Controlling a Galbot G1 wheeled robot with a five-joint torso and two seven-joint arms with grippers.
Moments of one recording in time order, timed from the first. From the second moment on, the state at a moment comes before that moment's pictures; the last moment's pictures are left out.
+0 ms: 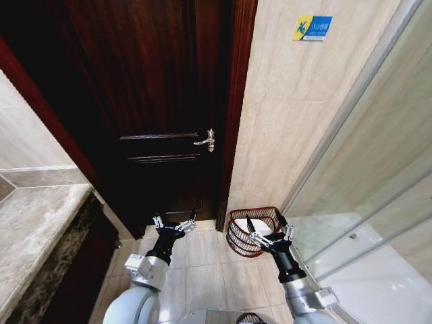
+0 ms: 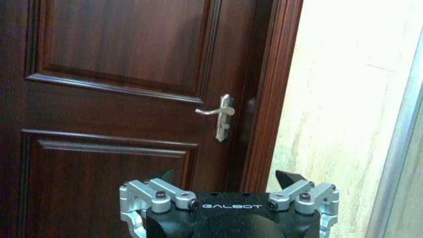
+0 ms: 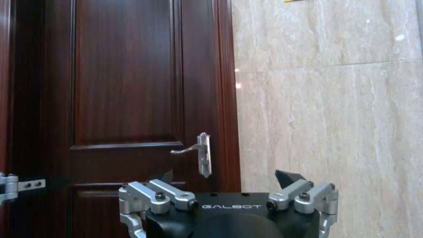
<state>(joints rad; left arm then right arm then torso) 1.82 -1.61 -0.47 -2.46 -0.07 0.17 0.15 -1.90 1.61 0.53 2.37 0.08 0.21 -0.32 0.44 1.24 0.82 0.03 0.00</state>
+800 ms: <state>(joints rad) 1.82 -1.61 -0.47 -2.46 -0.07 0.17 0.15 -1.90 1.61 0.53 2.37 0.08 0.21 -0.32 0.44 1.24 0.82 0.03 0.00</state>
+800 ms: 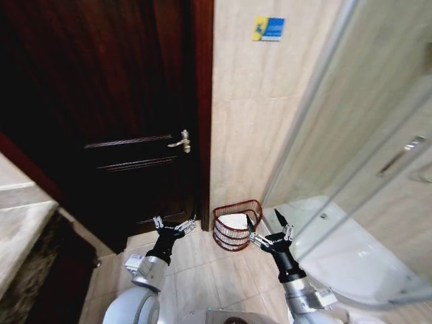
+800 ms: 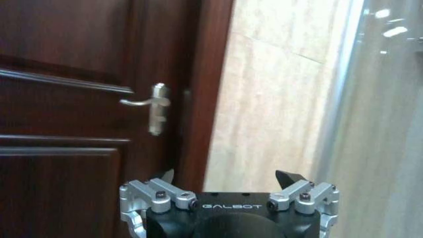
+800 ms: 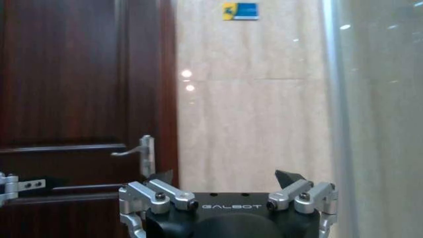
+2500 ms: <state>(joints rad) 1.82 -1.61 -0.47 -2.46 -0.07 0.17 0.15 -1.90 1.61 0.53 2.37 0.08 0.21 -0.32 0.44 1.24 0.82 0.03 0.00</state>
